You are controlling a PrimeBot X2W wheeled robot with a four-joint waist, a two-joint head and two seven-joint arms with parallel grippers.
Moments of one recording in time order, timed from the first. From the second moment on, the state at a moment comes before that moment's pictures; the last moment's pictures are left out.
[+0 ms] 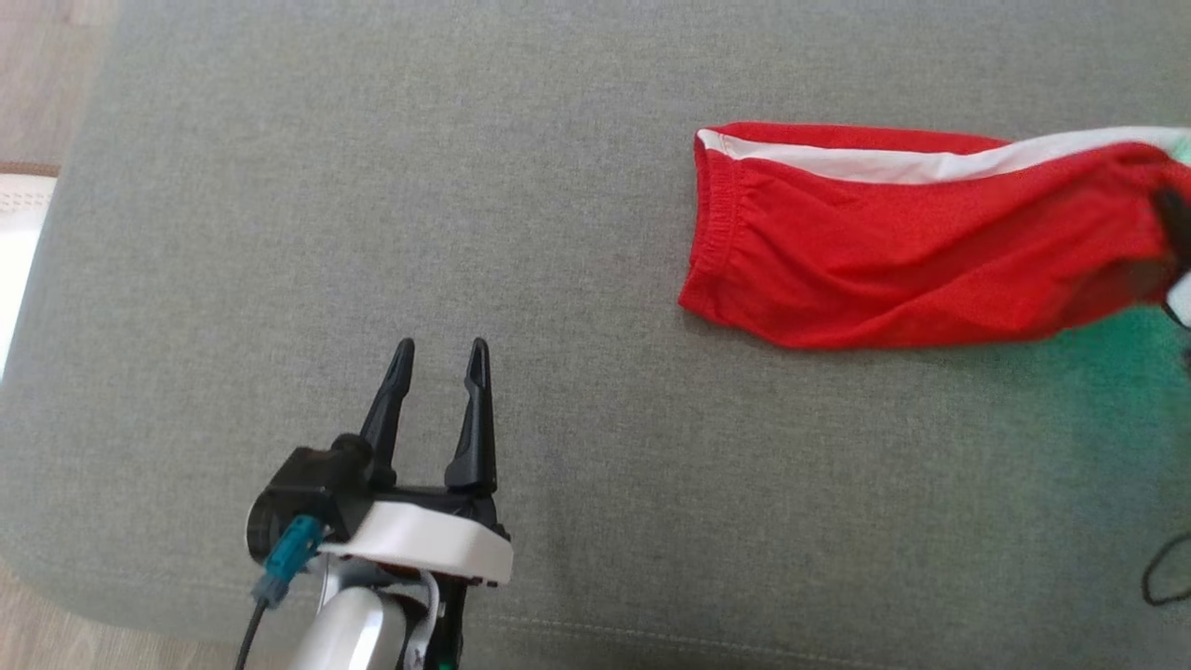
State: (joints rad) left arm -0.06 0.05 -0.39 0.03 -0.32 0.17 -0.25; right arm -0.48 -0.21 -0.35 0.22 0.45 0.12 0.79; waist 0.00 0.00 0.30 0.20
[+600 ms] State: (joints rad) left arm -0.05 0.05 -0.47 0.05 -0.38 0.17 -0.25; right arm -0.48 -0.07 0.07 0.19 0.46 0.12 0.75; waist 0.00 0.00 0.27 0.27
